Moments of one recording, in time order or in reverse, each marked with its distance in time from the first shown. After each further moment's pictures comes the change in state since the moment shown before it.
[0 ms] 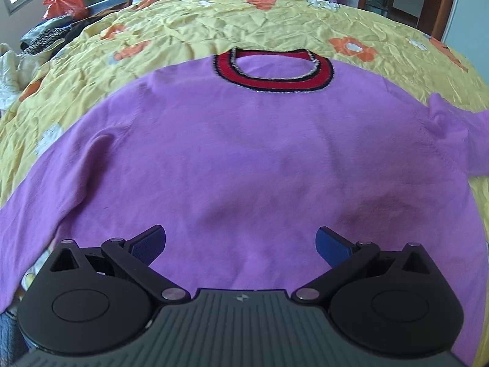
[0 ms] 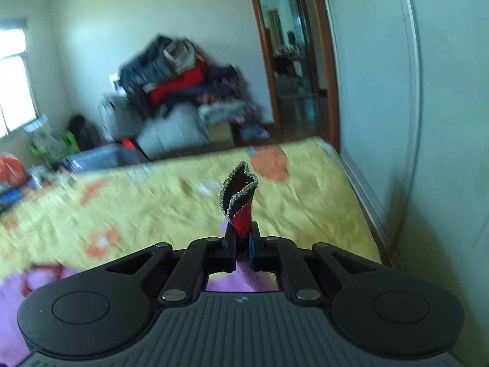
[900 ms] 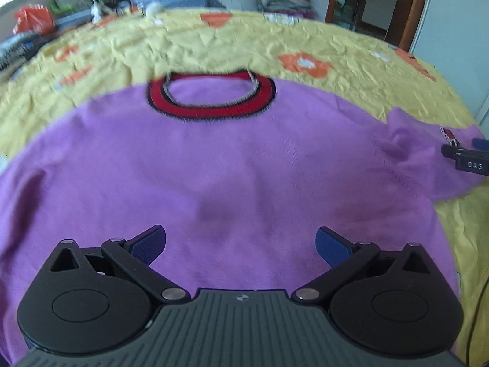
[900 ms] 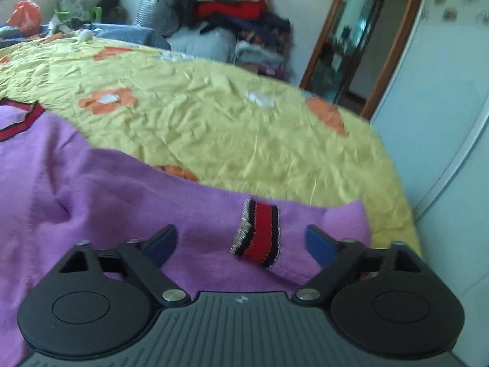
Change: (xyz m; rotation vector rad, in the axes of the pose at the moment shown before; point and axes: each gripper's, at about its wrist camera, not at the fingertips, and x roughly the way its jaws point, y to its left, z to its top) left arm 0.030 -0.054 0.023 0.029 -0.056 -0.132; right arm 0.118 0.082 -0.134 -0.478 0.295 -0.157
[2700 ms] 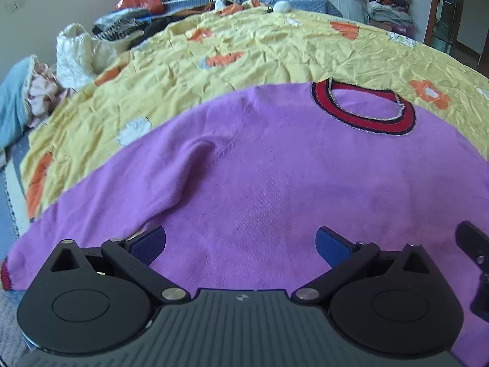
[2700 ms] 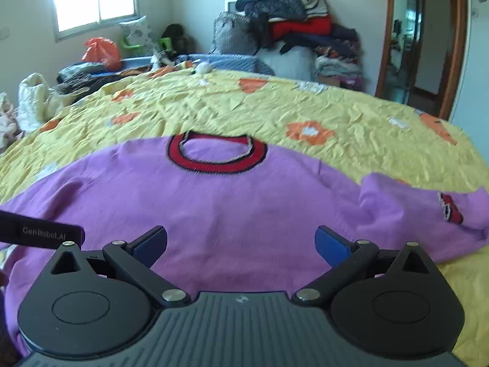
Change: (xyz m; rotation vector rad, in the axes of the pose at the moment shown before) left arm -0.076 0.093 -0.012 -0.183 0.005 0.361; right arm -0.165 0.211 0.004 0.061 -0.103 0.312
